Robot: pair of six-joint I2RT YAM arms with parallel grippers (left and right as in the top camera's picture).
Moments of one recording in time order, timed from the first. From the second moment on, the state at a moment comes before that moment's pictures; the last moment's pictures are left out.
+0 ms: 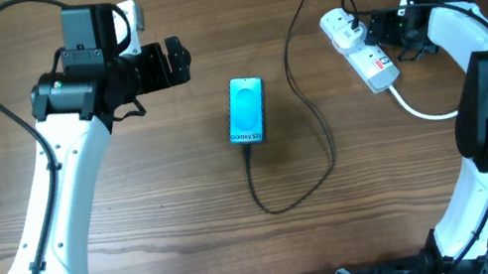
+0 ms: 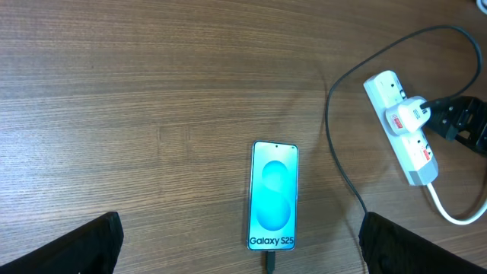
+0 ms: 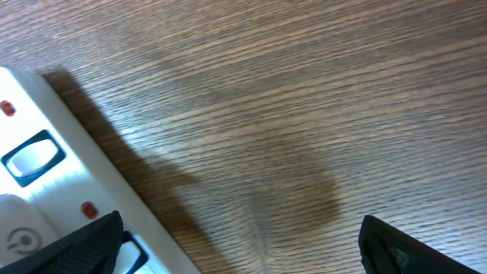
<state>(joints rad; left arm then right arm) -0.17 1.56 1.47 -0.83 0.23 -0.25 -0.13 2.09 1.44 -0.52 -0.03 0.18</state>
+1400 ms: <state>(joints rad) -0.17 1.56 1.47 -0.83 0.23 -0.25 -0.14 2.12 1.49 -0.63 -0.11 0.23</state>
